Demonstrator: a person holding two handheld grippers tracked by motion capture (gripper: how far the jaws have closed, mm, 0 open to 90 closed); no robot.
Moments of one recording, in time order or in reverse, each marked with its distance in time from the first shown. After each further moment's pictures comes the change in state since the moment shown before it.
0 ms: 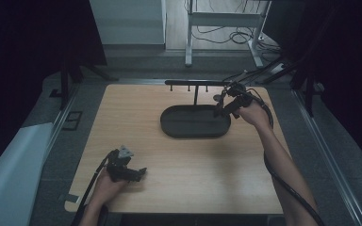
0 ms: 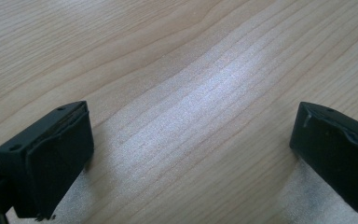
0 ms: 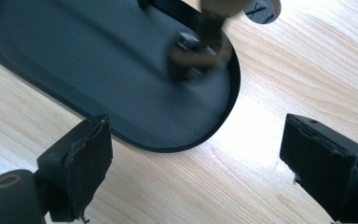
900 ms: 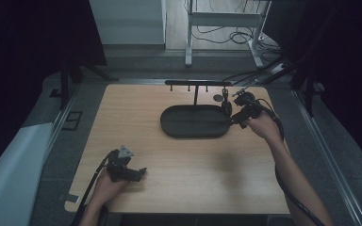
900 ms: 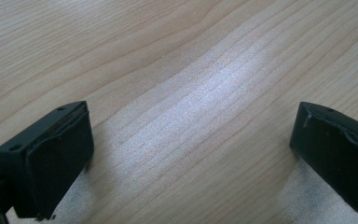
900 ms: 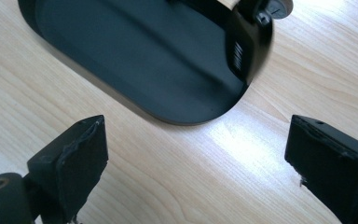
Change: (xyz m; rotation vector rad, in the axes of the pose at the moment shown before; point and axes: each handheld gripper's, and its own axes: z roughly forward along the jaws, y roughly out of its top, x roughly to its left) left arm 0.000 0.000 0.000 0.004 -0.001 0.005; right arm 0.010 -0.042 -0.024 -0.088 0.043 -0.036
